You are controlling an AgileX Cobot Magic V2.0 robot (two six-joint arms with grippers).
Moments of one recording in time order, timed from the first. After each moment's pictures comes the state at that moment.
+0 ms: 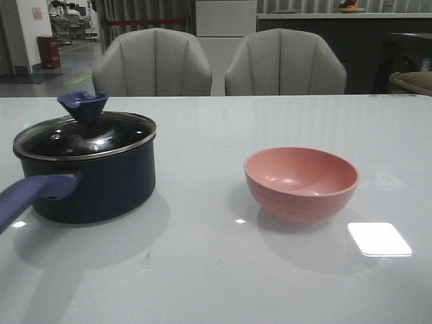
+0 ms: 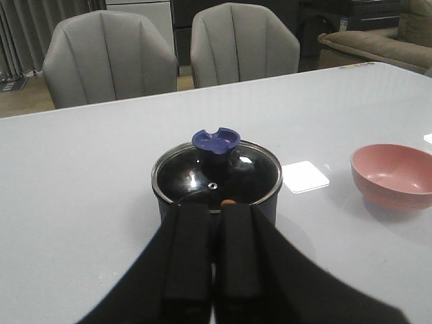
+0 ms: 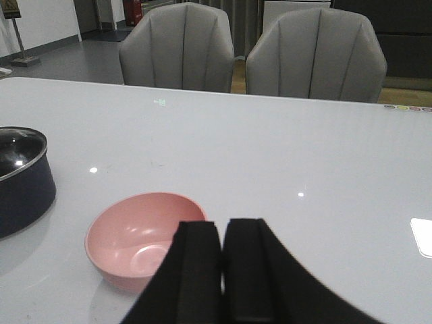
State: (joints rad) left arm -0.30 0.02 -0.36 -0.14 0.56 0.14; right arm 0.24 0.27 -0.22 0.21 0.12 -0.14
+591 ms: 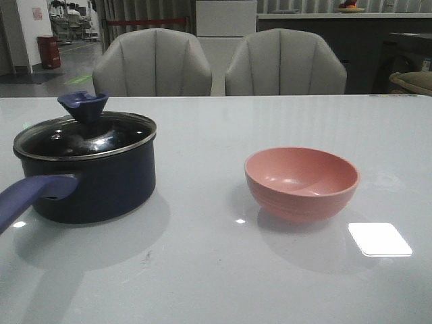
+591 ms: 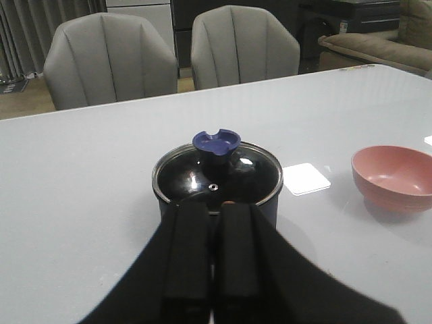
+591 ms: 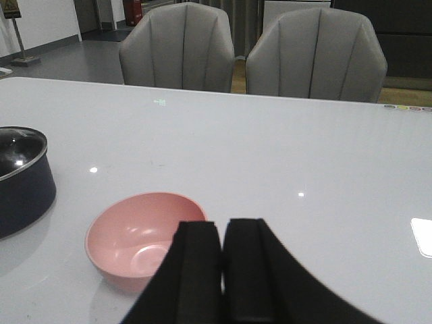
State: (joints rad) left arm -0.29 0.02 -0.35 -0.13 0.55 0.14; right arm 0.24 0.27 -0.22 0.21 0.12 -0.14
